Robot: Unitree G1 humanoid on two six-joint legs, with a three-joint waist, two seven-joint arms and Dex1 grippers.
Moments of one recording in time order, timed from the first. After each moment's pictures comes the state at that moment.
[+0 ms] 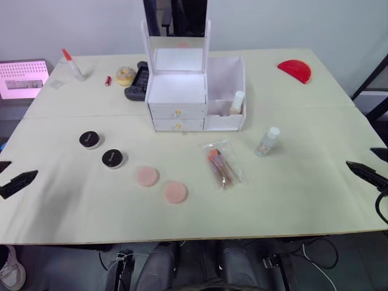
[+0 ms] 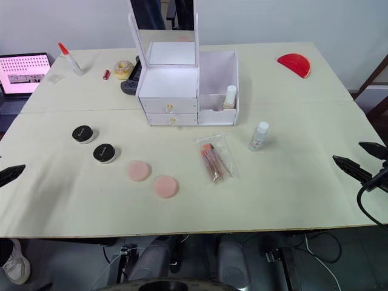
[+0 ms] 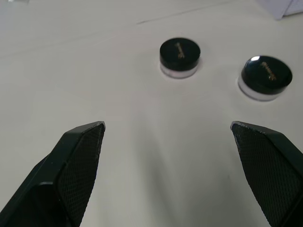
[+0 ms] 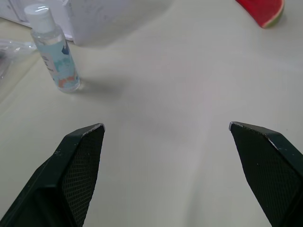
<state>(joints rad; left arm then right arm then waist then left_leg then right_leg) 0.14 1.00 0.76 0.21 -0.52 0.41 -1.06 0.08 -0.93 -0.74 0.08 0.47 0.41 1.09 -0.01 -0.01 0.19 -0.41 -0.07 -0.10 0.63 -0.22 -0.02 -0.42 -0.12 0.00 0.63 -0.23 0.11</state>
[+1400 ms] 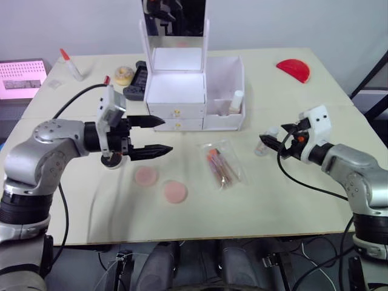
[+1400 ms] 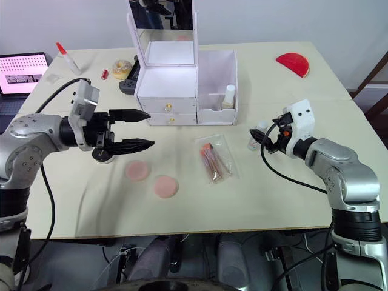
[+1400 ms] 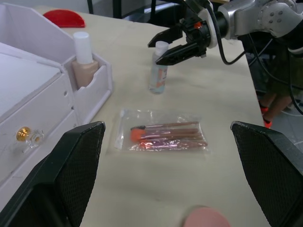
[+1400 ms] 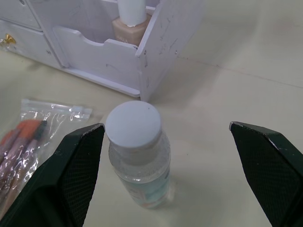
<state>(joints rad) -0.54 0.80 0.06 -0.22 -0.71 0.68 -1.11 -0.35 -0.70 -0.21 -0.17 0.48 0.79 0.54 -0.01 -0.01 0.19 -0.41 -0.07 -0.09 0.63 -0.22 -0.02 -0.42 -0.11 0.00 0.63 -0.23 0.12</state>
